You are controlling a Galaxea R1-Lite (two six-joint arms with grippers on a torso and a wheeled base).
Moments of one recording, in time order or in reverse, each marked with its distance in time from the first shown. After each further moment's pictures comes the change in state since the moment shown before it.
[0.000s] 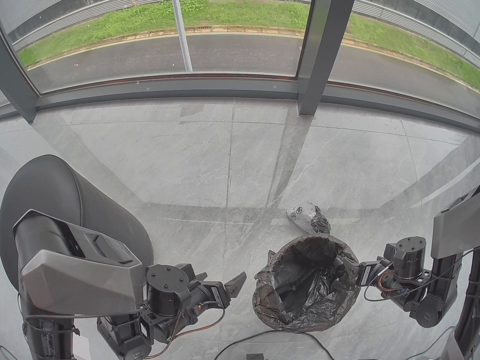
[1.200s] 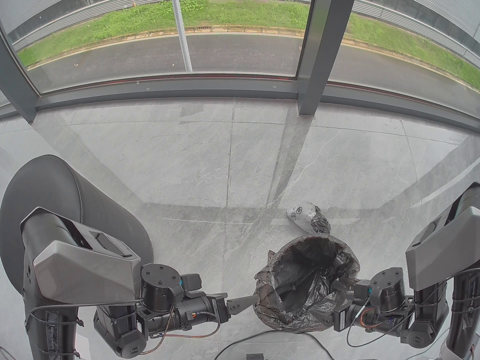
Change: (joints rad) left arm 0.067 0.040 0.017 -0.001 -0.461 -0.071; right arm 0.220 0.089 0.086 0.001 0.177 -0.054
